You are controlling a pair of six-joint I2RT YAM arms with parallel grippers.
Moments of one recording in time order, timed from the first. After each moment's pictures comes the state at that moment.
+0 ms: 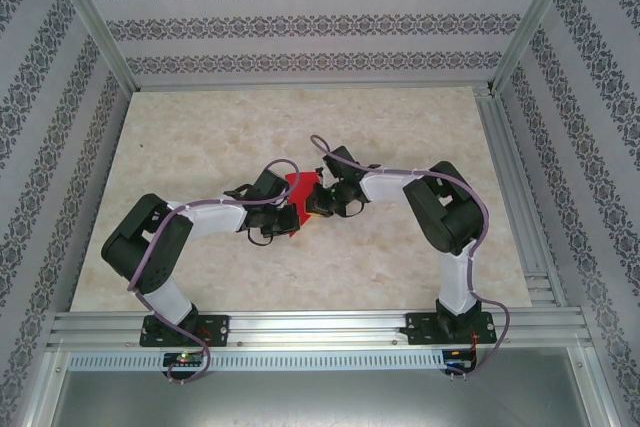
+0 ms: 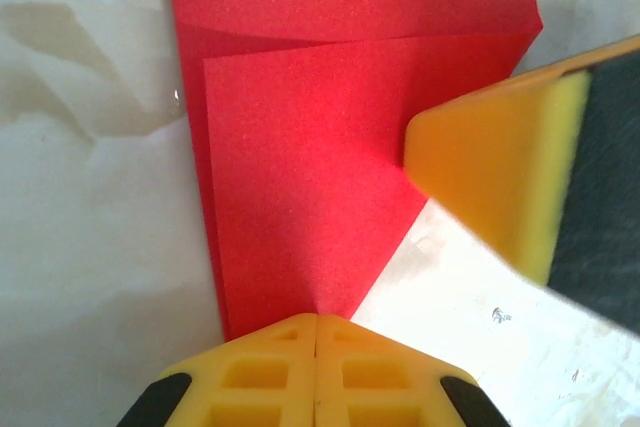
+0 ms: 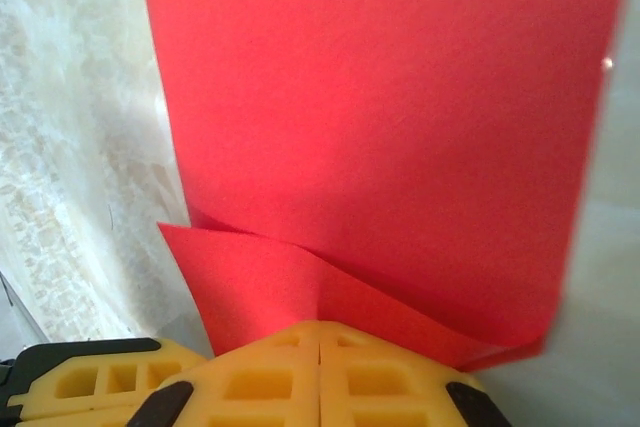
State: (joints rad) left arm -0.61 1.67 0.79 -0.20 0.30 -0.77; right arm 0.60 2.00 1.14 -0.22 -0.55 0.68
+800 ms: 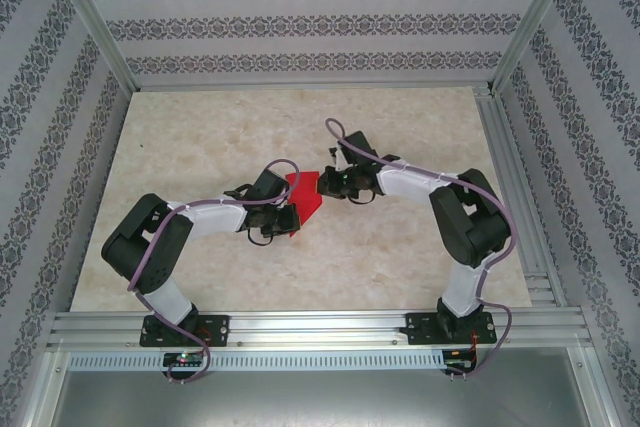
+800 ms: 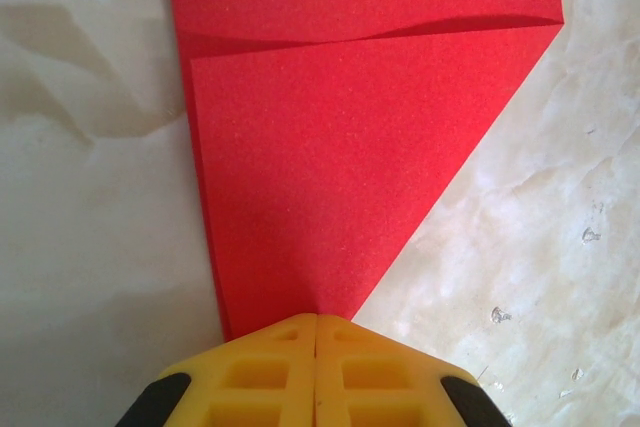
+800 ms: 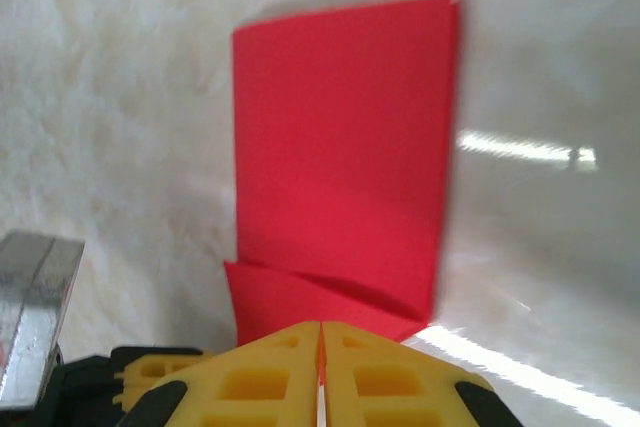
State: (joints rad) left arm -0.61 1.67 0.79 -0.20 0.30 -0.77; right arm 0.57 1.85 1.13 -0.25 -0.43 0.63
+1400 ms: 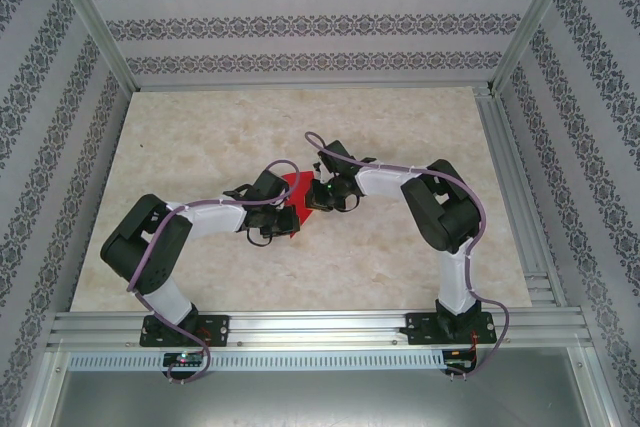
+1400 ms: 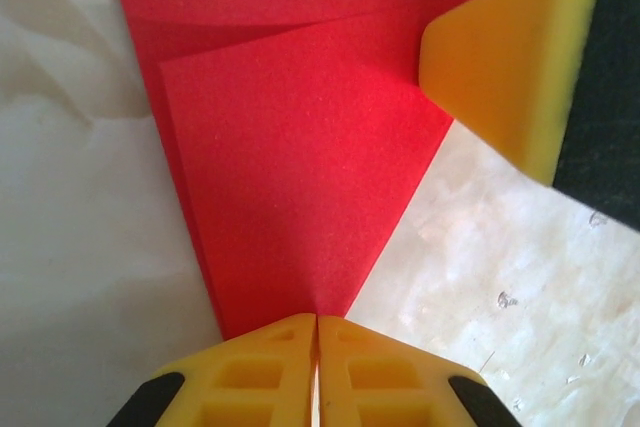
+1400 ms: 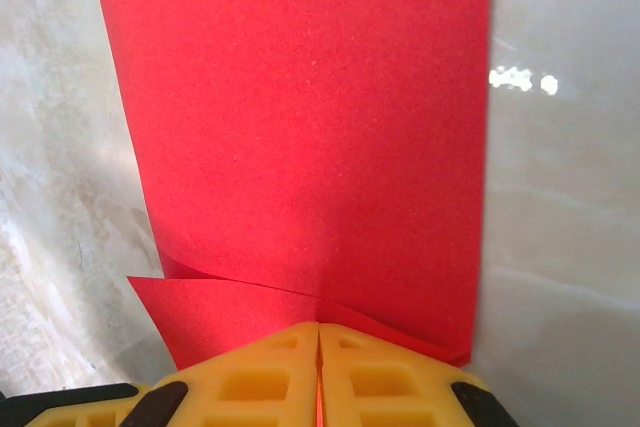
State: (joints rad) left arm -0.61 1.66 0.78 -0.21 0.32 -0.74; right arm 0.62 2.03 1.23 -0.33 -0.45 0.64
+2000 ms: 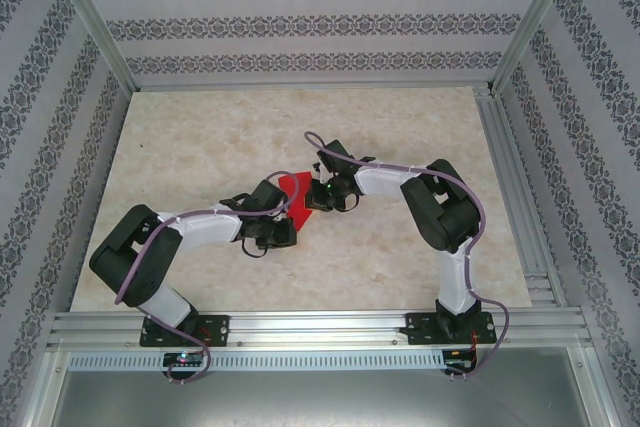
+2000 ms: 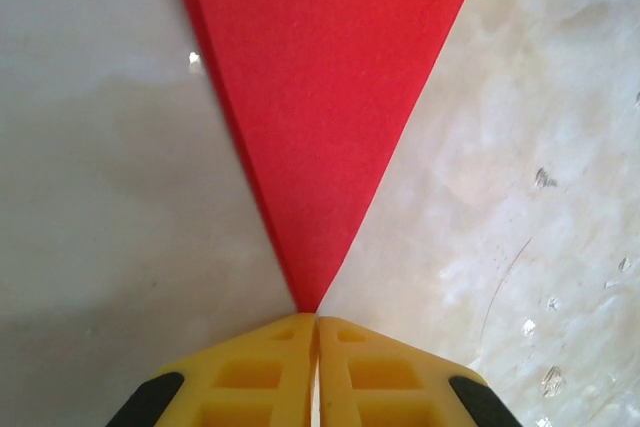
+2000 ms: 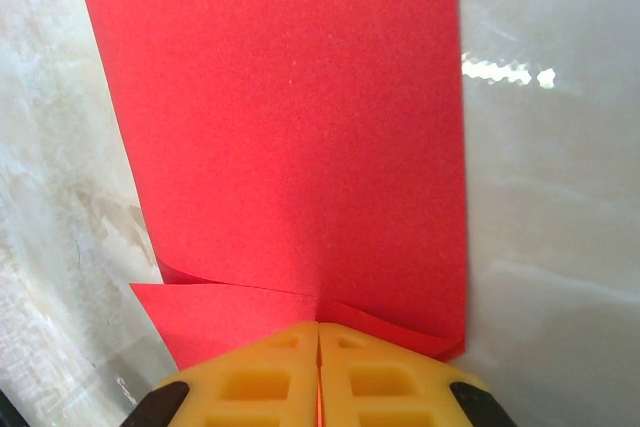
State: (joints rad) left arm -0.65 1.58 0.72 -0.29 0.33 -0.72; right arm 0.62 2.03 1.24 -0.35 -0.45 0.64
